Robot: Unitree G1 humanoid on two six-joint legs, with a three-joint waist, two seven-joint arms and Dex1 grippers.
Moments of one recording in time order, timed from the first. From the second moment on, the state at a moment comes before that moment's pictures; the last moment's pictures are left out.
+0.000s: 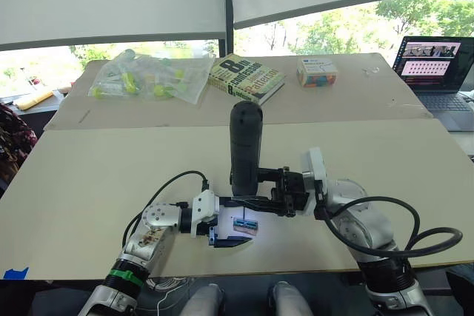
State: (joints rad) left arm -0.27 0.40 -0.26 0.19 -0.23 -0.13 -1.23; right arm -0.34 -0.37 0.15 -0.25 0.55 0.24 1.12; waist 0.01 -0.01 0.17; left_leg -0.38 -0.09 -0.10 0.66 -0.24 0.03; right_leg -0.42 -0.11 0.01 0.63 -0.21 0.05
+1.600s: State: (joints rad) left arm -0.26 0.40 -0.26 0.18 -0.23 -0.13 -1.21; right arm -0.33 -0.36 0.15 -0.25 0.53 0.24 1.14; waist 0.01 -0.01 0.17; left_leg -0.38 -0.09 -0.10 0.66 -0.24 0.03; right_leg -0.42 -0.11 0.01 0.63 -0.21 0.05
